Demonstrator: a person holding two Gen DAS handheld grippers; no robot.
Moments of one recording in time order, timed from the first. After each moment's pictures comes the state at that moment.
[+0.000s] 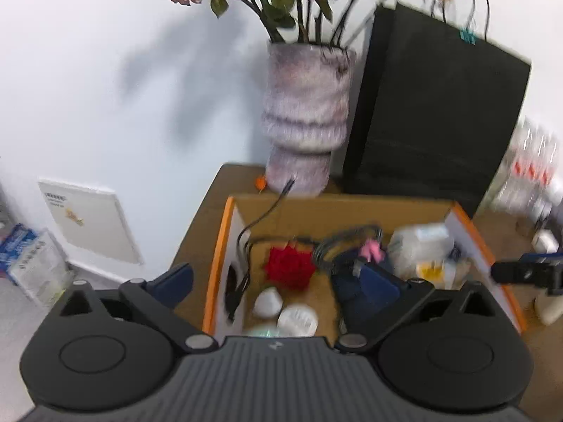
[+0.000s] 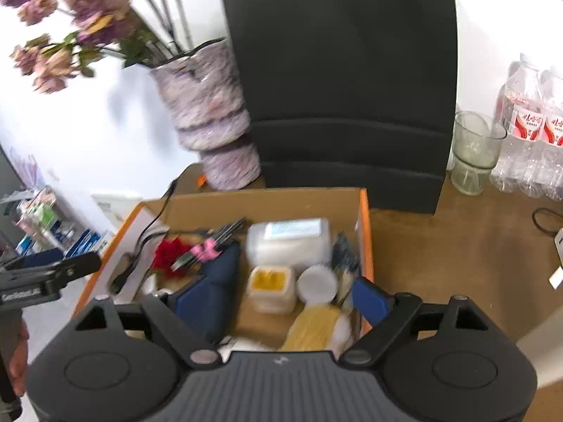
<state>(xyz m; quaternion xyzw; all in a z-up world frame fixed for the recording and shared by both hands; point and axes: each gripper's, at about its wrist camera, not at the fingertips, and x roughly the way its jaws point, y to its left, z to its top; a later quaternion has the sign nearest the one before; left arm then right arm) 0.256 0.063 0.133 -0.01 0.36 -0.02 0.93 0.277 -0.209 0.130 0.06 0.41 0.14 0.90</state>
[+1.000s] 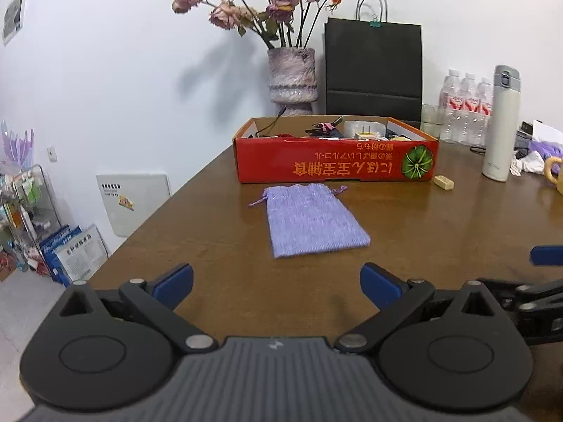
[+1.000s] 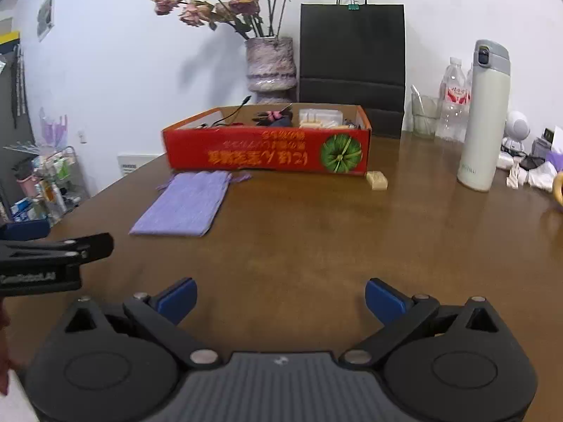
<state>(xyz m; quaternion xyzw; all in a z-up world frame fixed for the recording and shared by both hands) -0.093 0.021 0.032 0.03 0.24 0.02 0.97 -0.079 -0.198 0.018 -0.01 0.29 0.12 0.95</state>
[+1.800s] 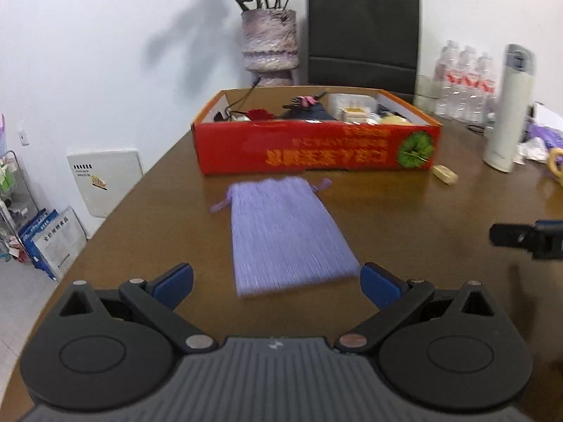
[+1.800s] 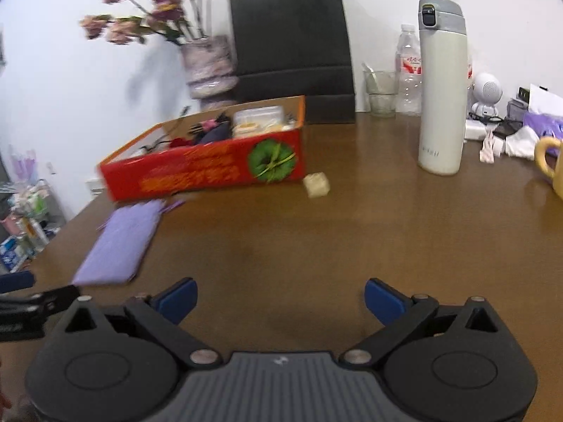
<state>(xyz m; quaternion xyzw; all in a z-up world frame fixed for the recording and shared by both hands) 0.004 0.004 0.038 0.03 0.32 -0.01 0.95 0.025 -0.260 0.028 0.05 0.33 0.07 0.94</state>
